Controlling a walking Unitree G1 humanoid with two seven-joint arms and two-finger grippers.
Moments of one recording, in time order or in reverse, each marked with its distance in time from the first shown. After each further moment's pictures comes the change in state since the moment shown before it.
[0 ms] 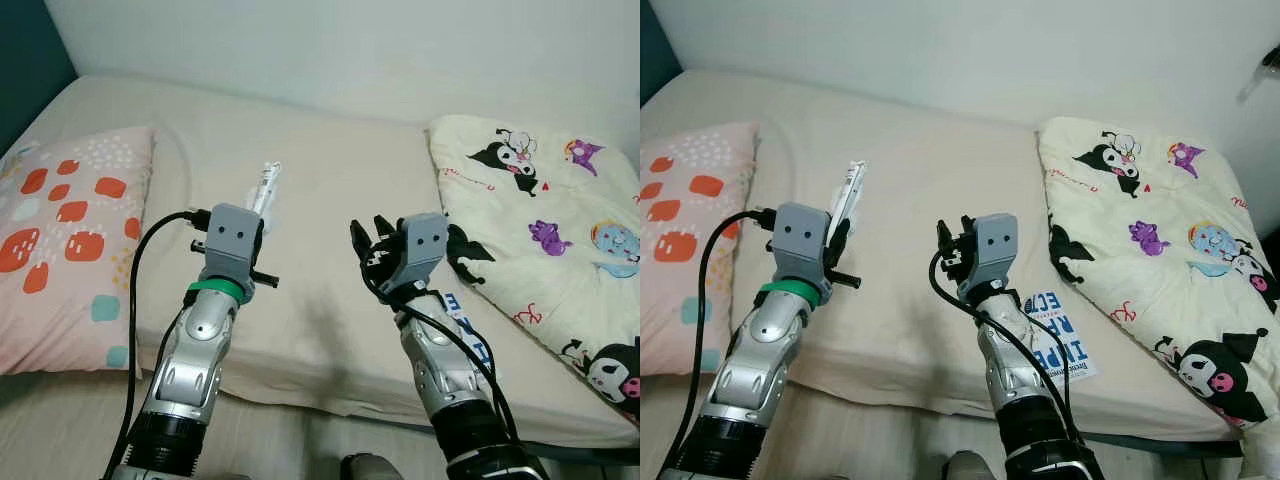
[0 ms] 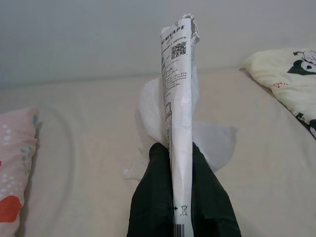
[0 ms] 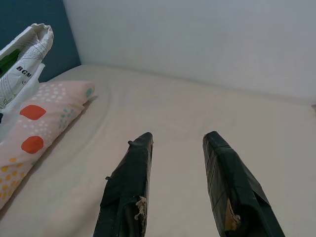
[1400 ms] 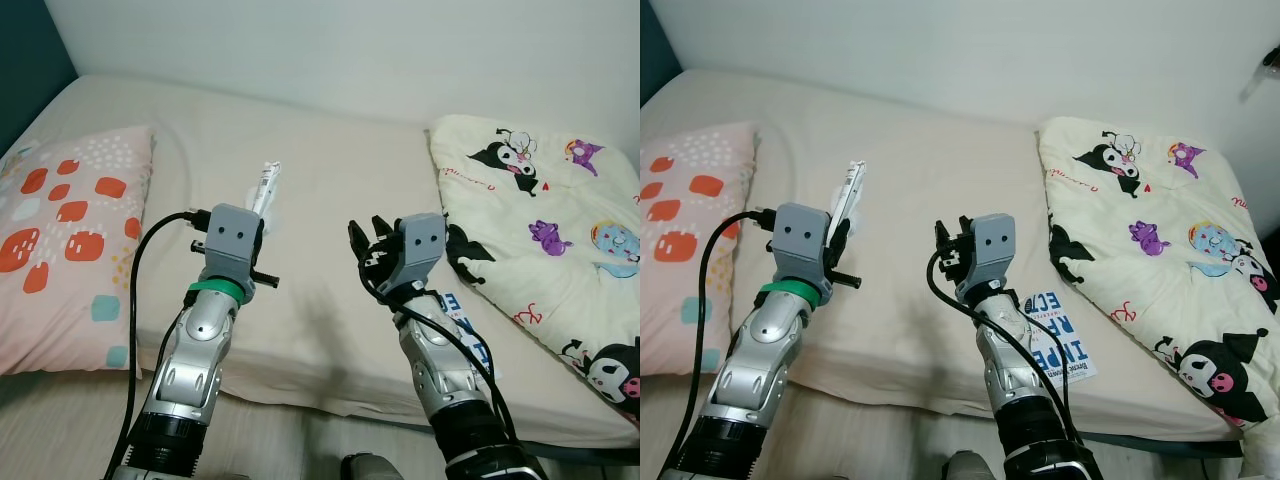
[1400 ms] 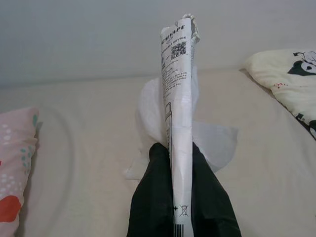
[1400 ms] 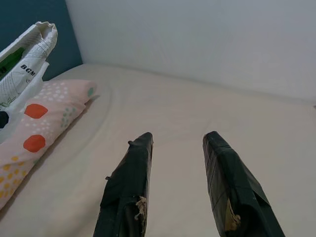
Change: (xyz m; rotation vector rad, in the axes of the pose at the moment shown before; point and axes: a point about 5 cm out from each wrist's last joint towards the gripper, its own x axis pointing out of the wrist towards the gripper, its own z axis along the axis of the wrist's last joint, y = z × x) left arm 0.000 0.000 0.000 -0.004 -0.002 -0.001; right arm 0.000 0.002 0.000 -0.003 0.001 0.007
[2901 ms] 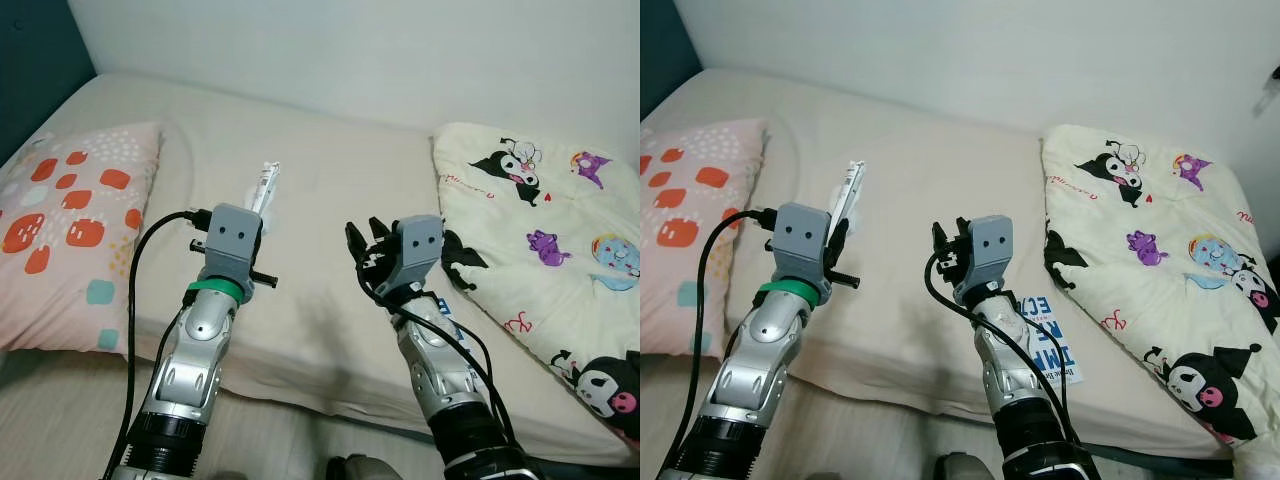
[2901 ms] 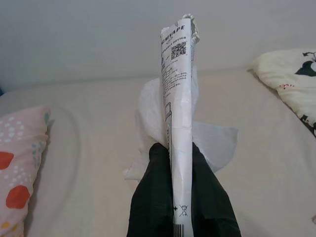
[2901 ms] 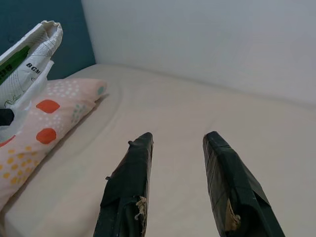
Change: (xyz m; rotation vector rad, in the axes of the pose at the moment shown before) left arm 0.000 0.001 0.001 0.031 0.000 0.004; right arm -0.001 0.003 -0.001 0.006 0.003 0.006
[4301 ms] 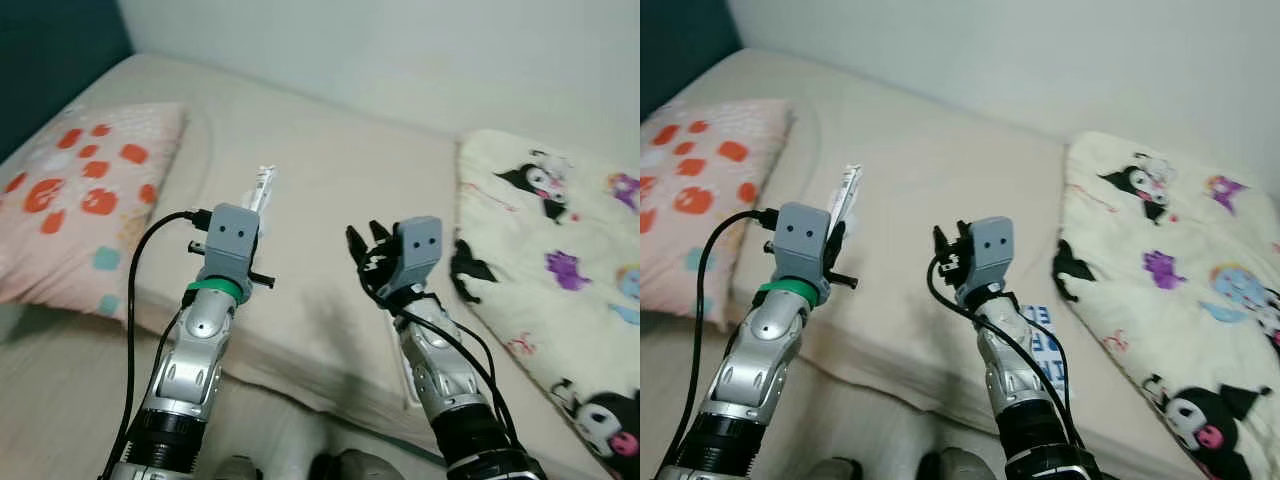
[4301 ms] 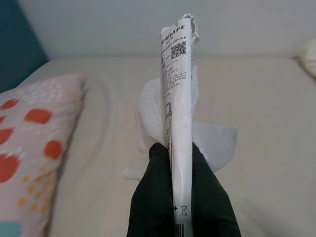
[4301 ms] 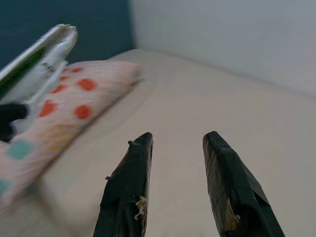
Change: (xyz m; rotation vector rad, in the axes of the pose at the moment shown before) left arm 0.001 0.000 -0.006 0.003 0.048 0.003; right arm -0.001 0.001 -0.002 -0.001 0.024 0.038
